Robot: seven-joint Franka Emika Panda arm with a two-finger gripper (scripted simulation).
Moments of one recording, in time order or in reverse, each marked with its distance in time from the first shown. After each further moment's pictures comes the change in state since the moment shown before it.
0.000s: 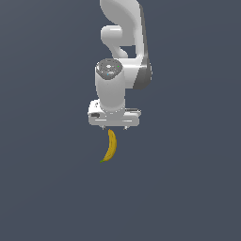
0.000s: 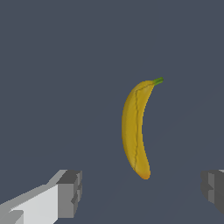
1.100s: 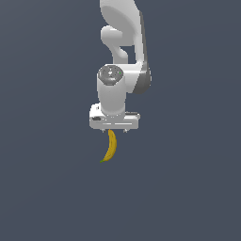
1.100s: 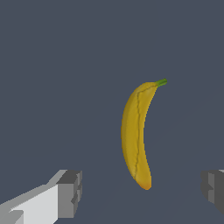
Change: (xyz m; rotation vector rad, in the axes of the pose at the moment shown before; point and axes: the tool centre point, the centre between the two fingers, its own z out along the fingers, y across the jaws) arm 0.004 0.001 0.018 -0.013 0.013 -0.018
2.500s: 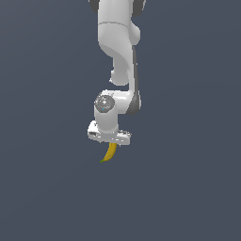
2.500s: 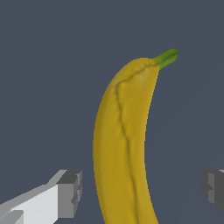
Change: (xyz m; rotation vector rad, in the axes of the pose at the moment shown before) arm 0.011 0.028 0.106 0.000 0.028 0.154
